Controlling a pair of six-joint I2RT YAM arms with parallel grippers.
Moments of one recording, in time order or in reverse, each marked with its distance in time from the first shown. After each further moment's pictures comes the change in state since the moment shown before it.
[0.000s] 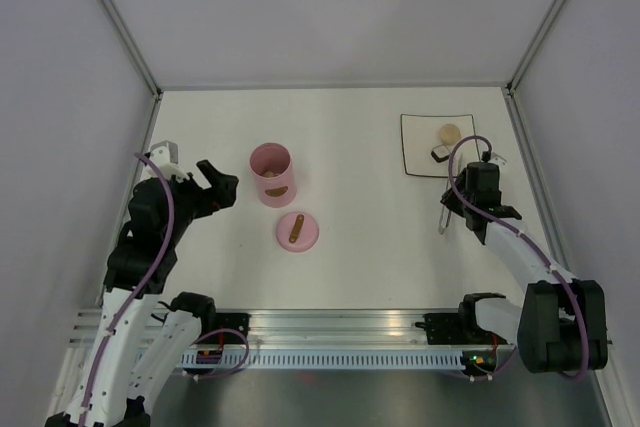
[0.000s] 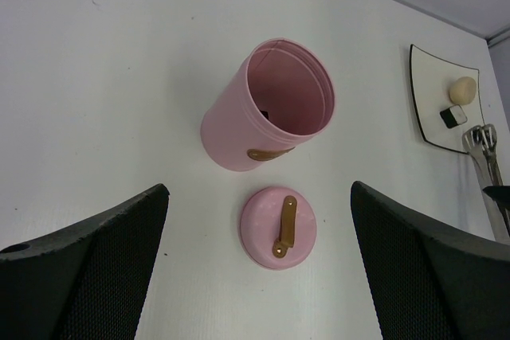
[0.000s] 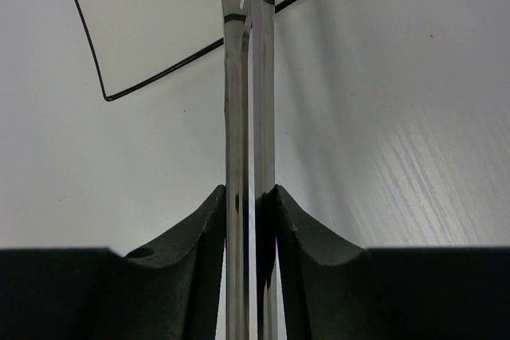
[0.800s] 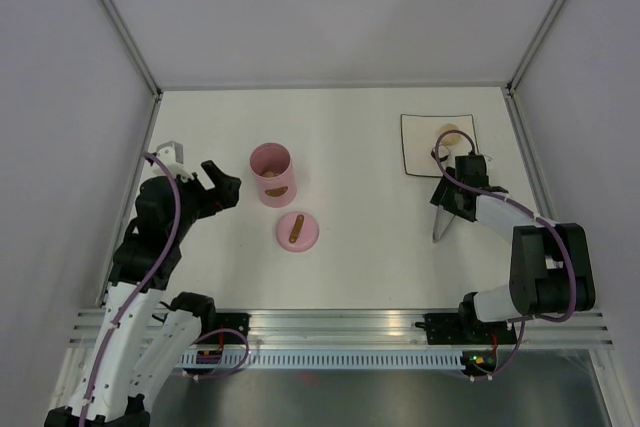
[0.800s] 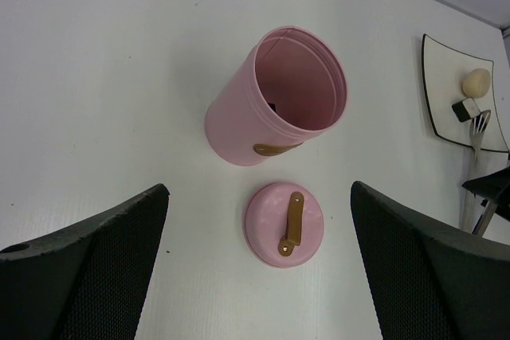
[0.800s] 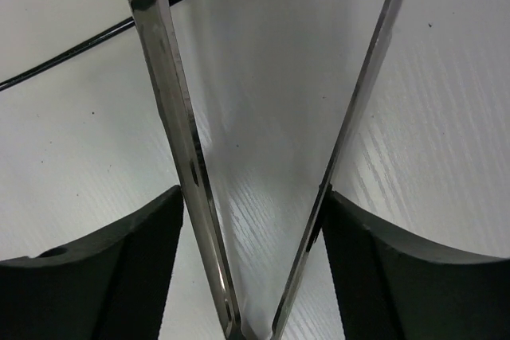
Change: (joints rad) left arm 0.000 0.018 -0.040 0.022 0.004 0.000; right arm 0.000 0.298 0.109 -0.054 0.050 -0.090
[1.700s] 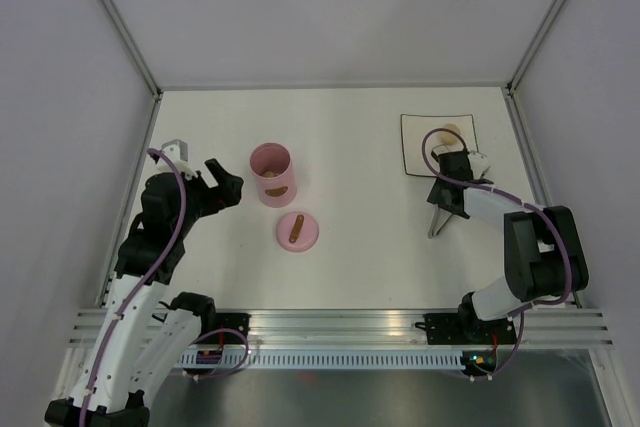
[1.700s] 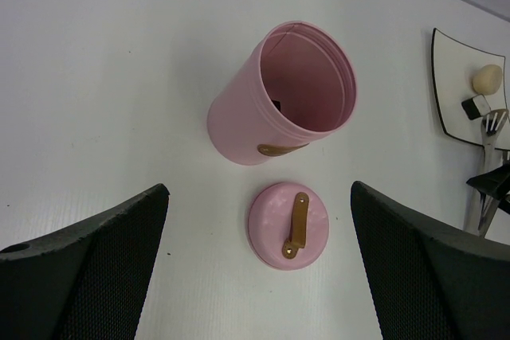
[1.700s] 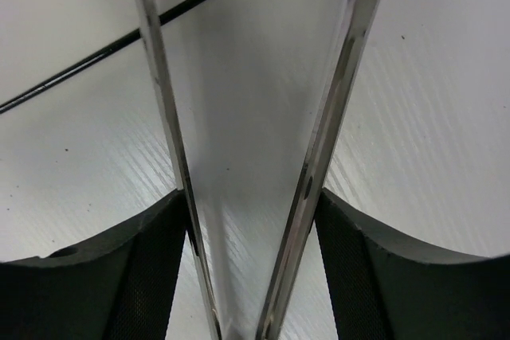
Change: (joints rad) left arm 0.000 0.033 -0.022 0.036 0.000 0.000; right arm 0.092 0.092 0.065 -0.053 0.213 0.049
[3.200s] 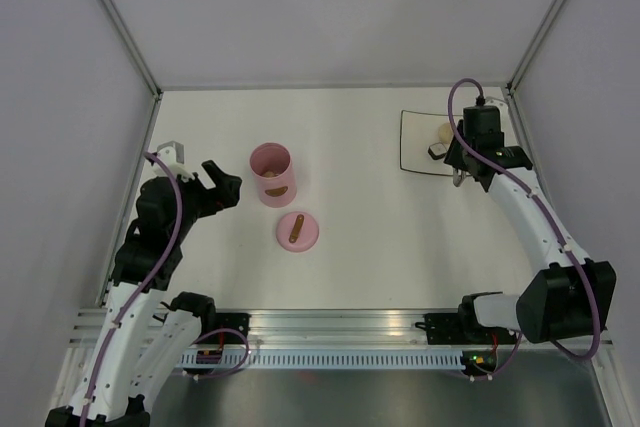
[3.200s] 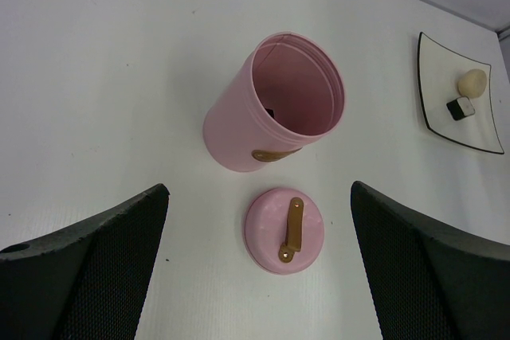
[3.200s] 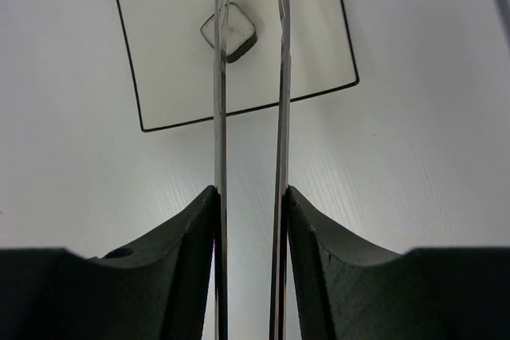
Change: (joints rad) left arm 0.000 -0.035 0.000 0.006 0.004 0.009; right arm -0.007 -0.234 0.396 -0.334 -0.078 -0.147
